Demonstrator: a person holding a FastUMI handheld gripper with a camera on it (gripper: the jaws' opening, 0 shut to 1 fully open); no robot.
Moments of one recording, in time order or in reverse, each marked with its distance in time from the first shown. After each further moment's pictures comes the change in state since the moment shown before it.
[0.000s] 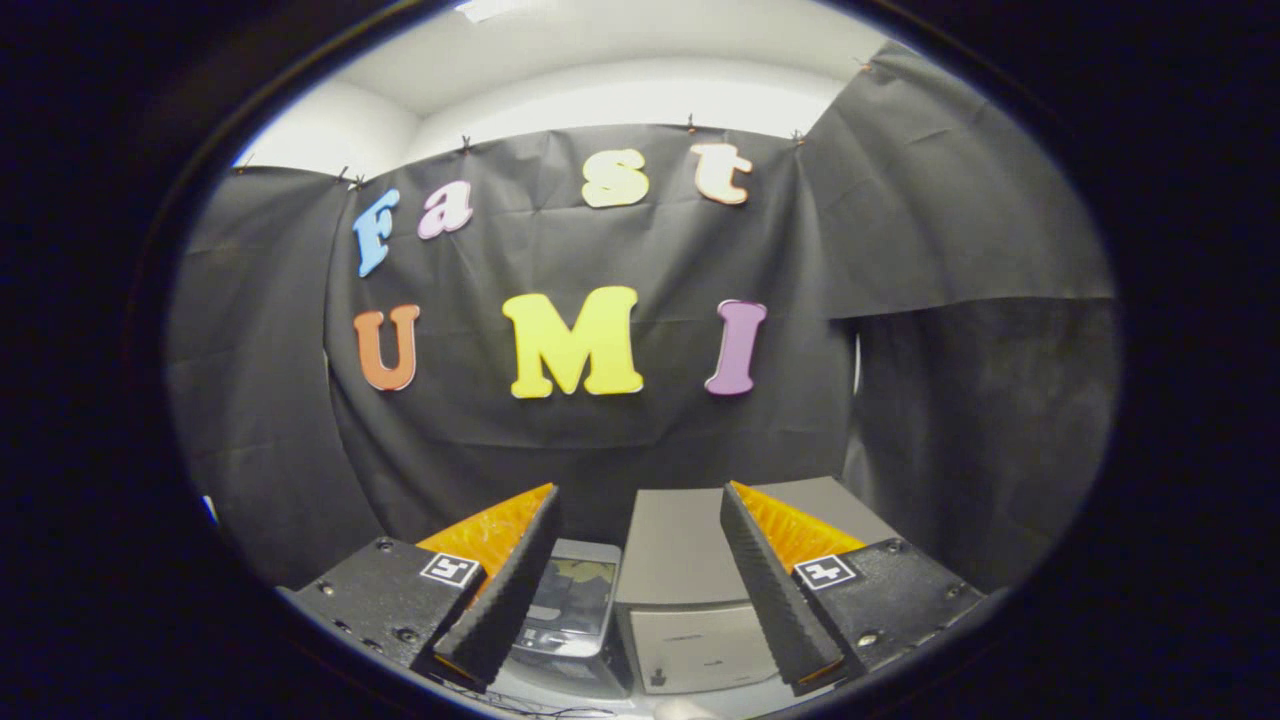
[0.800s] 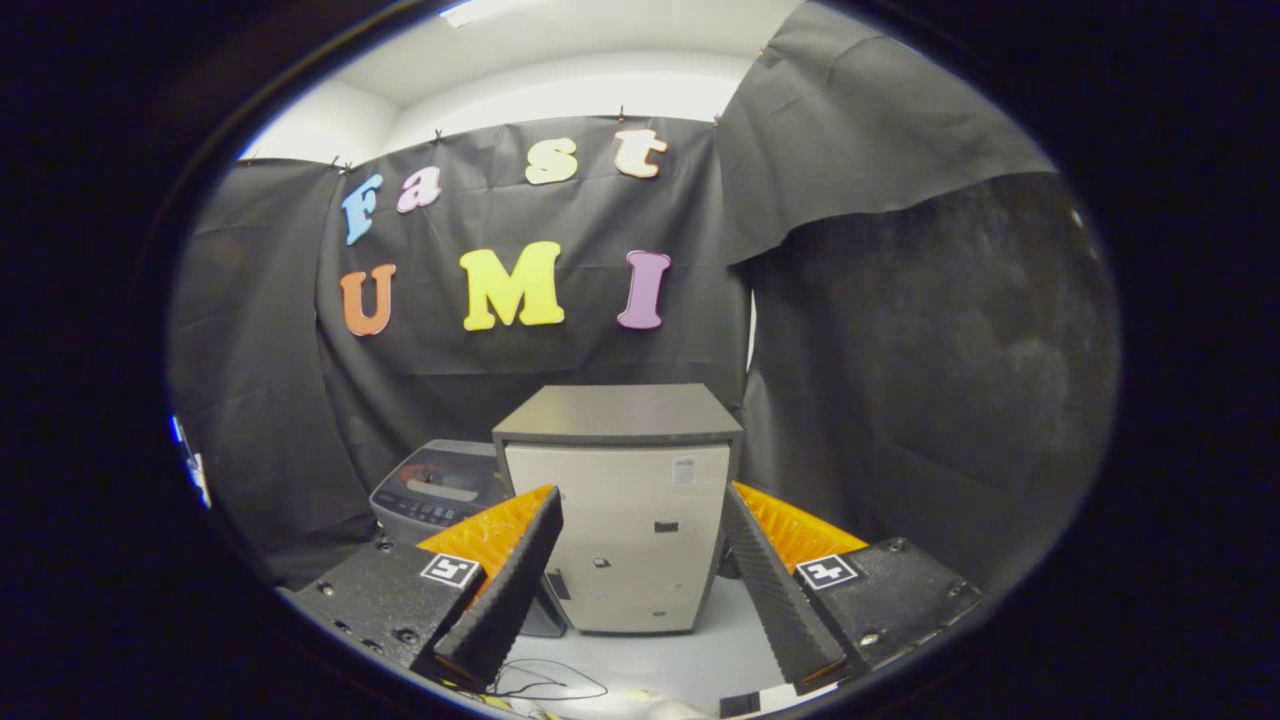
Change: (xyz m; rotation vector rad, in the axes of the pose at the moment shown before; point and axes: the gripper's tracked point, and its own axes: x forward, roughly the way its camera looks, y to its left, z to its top) arm -0.206 -0.161 -0.118 -0.012 0.100 -0.086
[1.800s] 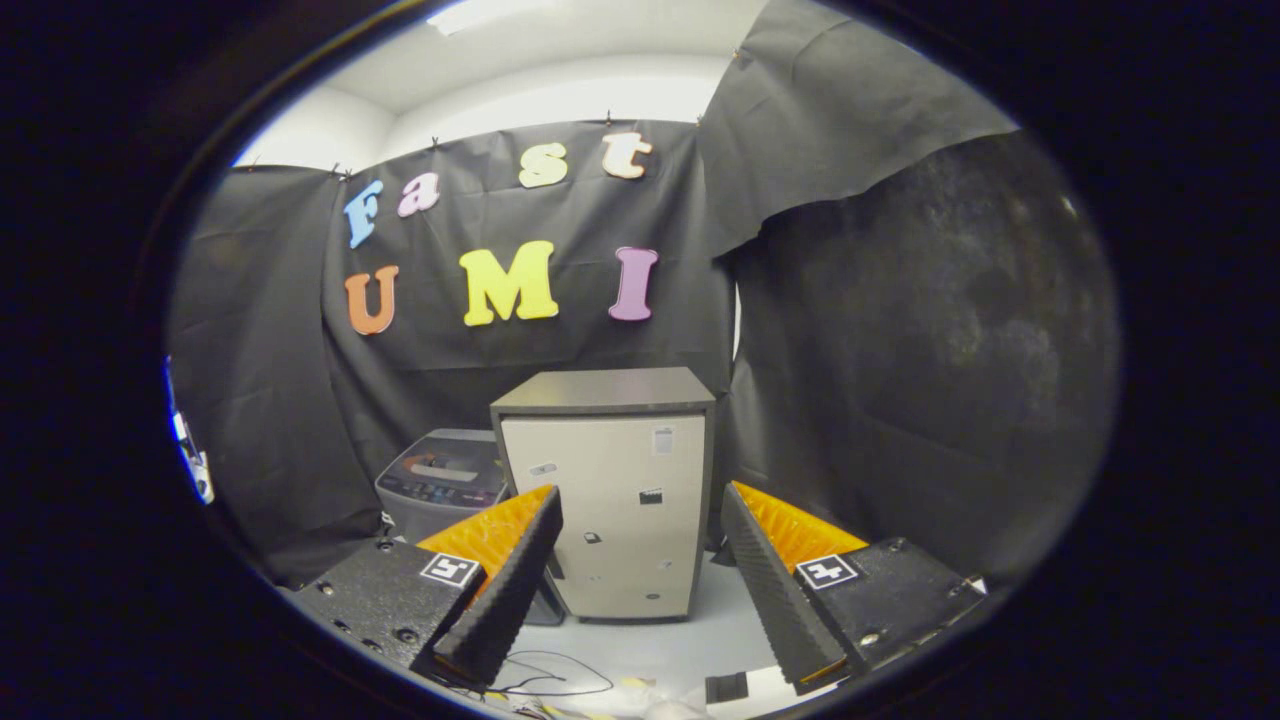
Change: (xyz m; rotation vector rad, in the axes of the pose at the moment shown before) arm -0.053 -0.030 -0.025 0.023 -0.020 0.012
